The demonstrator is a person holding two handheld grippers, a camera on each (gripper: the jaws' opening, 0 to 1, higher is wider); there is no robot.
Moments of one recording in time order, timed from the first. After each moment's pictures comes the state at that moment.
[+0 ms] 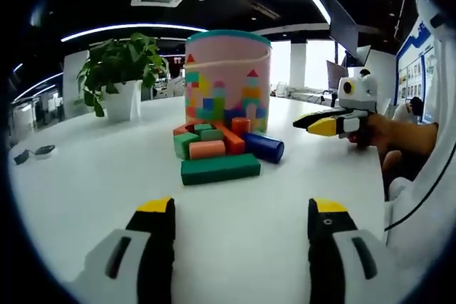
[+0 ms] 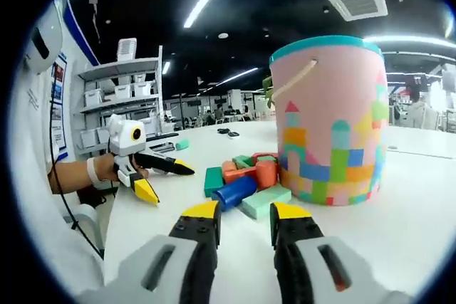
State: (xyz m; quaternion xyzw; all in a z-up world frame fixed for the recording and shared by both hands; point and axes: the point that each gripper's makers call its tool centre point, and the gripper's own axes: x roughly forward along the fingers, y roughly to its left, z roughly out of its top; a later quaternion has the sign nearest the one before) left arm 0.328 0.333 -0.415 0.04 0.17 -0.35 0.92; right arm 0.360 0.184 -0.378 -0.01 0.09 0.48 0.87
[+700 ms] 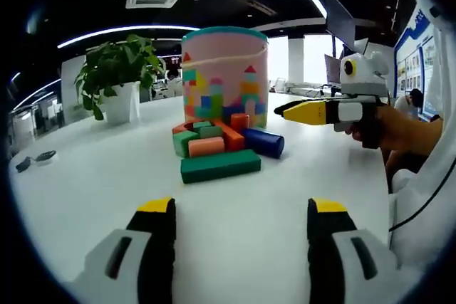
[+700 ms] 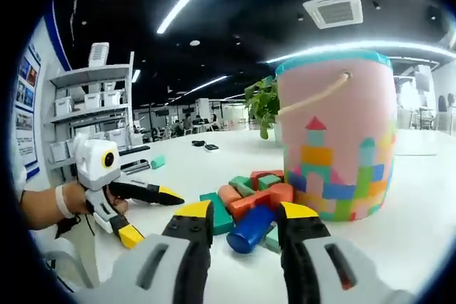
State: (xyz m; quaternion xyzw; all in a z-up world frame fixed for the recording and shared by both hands) left arm 0.329 0.334 -0.417 0.06 0.17 -0.35 0.92; right arm 0.377 0.234 -0.364 0.00 0.08 0.35 0.93
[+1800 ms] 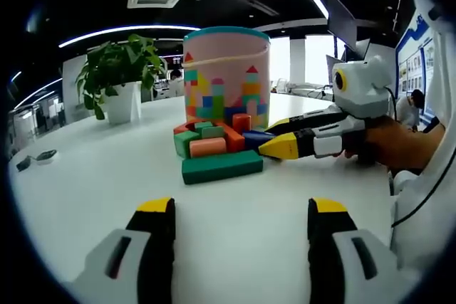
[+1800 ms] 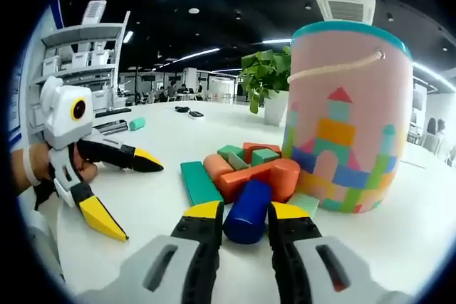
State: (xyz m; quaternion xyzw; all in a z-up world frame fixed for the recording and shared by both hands) left arm 0.330 0.332 -0.418 0.06 0.17 -0.34 0.92; right arm 0.389 0.248 -0.404 -0.10 0.12 0.33 0.93
